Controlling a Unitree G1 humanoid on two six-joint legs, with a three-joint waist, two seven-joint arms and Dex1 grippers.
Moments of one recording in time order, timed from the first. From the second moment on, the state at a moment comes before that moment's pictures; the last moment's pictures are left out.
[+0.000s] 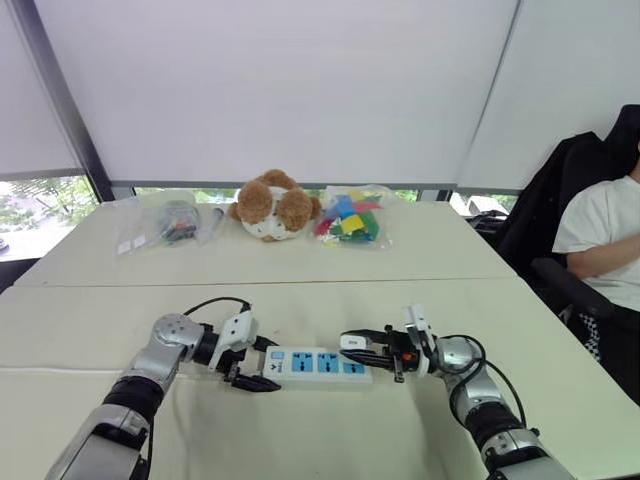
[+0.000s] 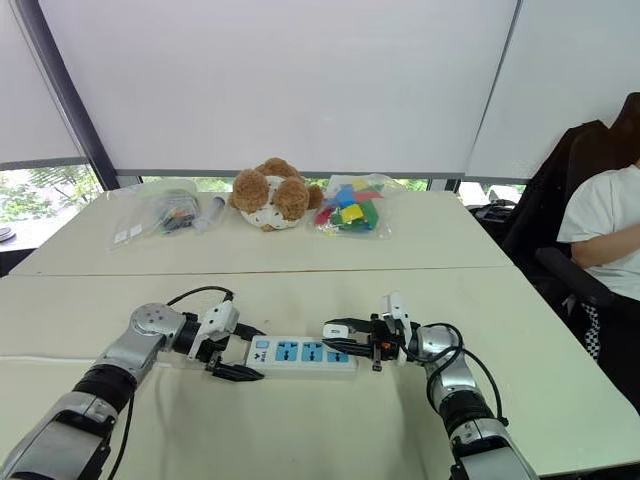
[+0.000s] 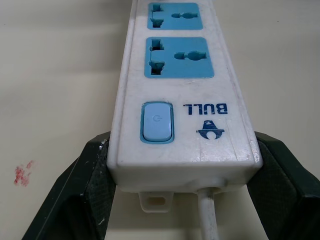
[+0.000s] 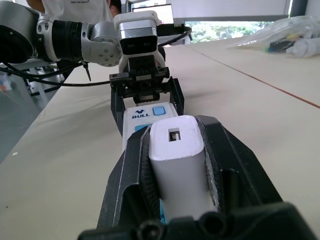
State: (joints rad) left arm -0.64 0.54 -0.24 0.73 -0.15 -0.24 -1.50; right arm -0.54 -0.33 0.09 0.76 0.39 -0.40 1.46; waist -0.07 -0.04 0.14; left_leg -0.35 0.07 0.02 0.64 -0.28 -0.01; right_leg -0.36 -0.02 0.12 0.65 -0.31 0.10
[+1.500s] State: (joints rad) left arm -0.75 0.42 -0.24 0.88 -0.11 -0.39 -1.51; right arm -0.48 -0.49 0.08 0.41 0.35 0.00 1.39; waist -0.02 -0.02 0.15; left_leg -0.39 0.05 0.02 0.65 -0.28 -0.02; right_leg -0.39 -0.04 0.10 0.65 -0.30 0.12
